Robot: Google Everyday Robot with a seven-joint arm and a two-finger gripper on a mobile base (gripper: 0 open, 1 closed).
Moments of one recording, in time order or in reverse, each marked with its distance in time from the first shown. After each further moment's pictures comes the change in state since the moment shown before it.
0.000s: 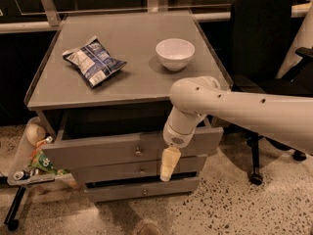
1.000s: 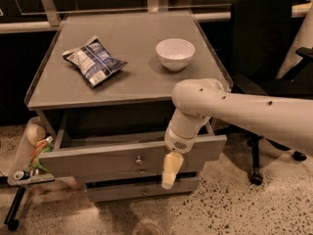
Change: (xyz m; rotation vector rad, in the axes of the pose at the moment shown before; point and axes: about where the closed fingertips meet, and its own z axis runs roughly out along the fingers) arm 0.004 0.029 -0.005 -0.066 0.002 0.002
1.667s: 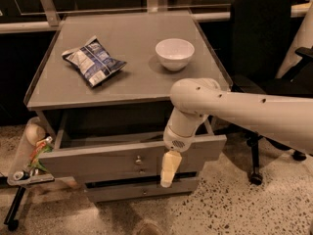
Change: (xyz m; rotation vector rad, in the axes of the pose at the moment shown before) arm 0.000 -0.006 0.006 -0.025 0.001 0.008
